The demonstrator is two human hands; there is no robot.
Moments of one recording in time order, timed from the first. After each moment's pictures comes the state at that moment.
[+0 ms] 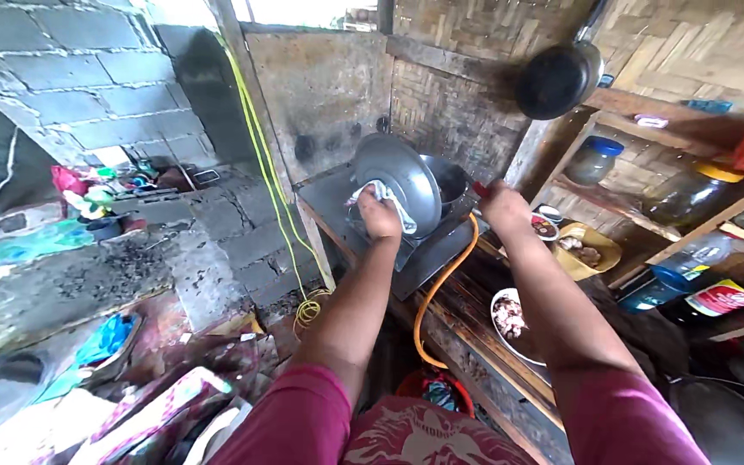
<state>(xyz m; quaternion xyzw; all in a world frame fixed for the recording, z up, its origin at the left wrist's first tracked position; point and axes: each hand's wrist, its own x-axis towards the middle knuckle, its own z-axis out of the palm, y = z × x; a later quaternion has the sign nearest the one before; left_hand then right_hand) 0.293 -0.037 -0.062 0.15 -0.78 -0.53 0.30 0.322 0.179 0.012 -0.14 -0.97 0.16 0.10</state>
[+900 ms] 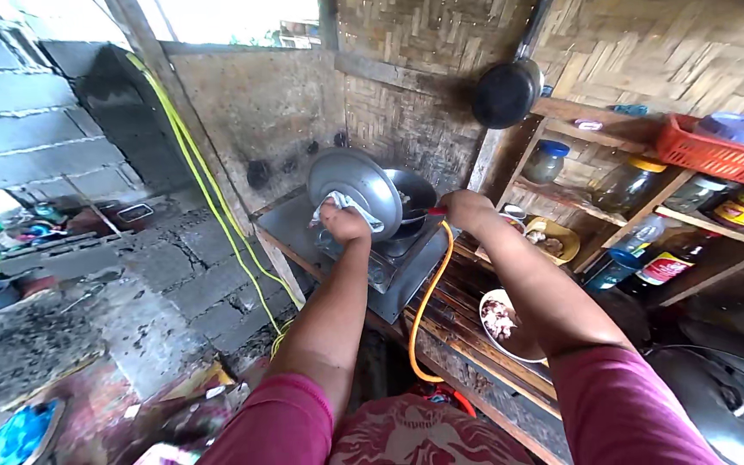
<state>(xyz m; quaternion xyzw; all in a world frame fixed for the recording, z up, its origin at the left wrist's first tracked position) 0.234 -0.051 -0.052 0.24 -0.78 -0.51 0.27 0.296 0.156 0.037 0.00 -1.00 -0.01 -0.03</state>
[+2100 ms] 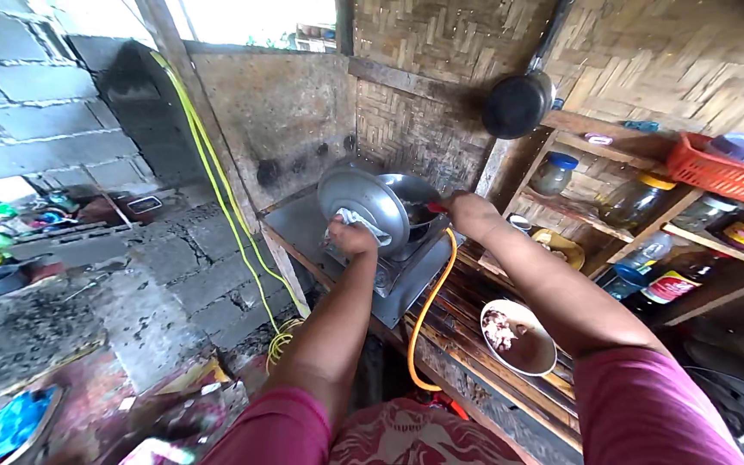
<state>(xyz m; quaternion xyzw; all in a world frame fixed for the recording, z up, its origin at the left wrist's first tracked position) 0.247 -0.050 -0.075 0.26 -0.75 -0.56 0.24 0.295 0.151 0.041 0.06 -1.00 -0.03 0.02</state>
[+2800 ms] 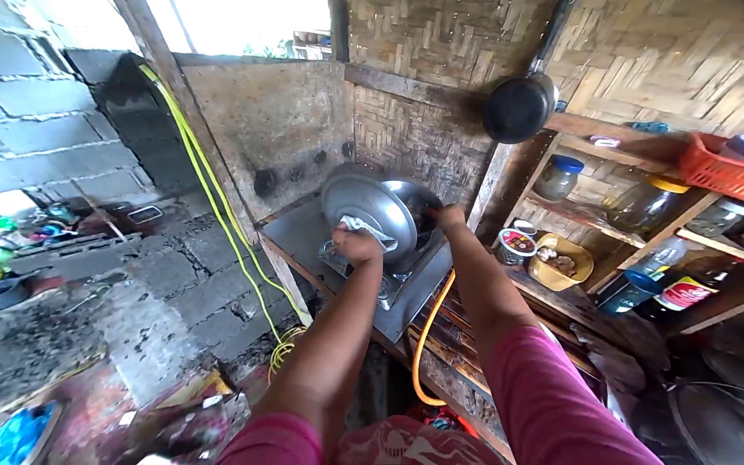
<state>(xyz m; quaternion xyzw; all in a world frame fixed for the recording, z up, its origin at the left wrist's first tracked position) 0.232 -0.038 -0.068 0.29 -0.74 -0.56 0.23 0.183 0.155 -0.038 -0.21 -0.94 0.28 0.00</state>
